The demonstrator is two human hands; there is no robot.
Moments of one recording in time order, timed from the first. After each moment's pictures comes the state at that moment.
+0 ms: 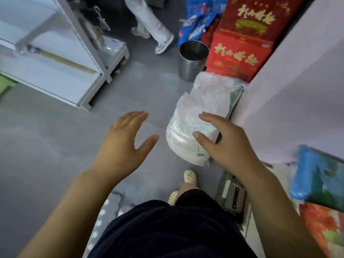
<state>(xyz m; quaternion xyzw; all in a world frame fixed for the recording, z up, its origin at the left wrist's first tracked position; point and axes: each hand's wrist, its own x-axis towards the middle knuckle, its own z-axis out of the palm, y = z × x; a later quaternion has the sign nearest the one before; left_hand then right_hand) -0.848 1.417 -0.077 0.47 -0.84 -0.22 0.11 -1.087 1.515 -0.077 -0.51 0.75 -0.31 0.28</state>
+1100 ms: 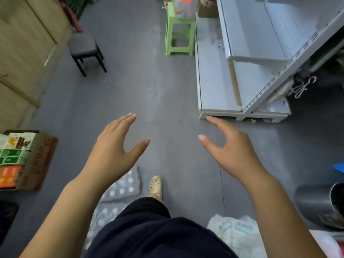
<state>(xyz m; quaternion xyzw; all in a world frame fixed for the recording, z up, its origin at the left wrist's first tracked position) -0.566 1.324 -0.087 0.87 -0.40 -0.13 0.25 -0.769 1.125 -0.083 -0.83 0.38 -0.11 0.38</state>
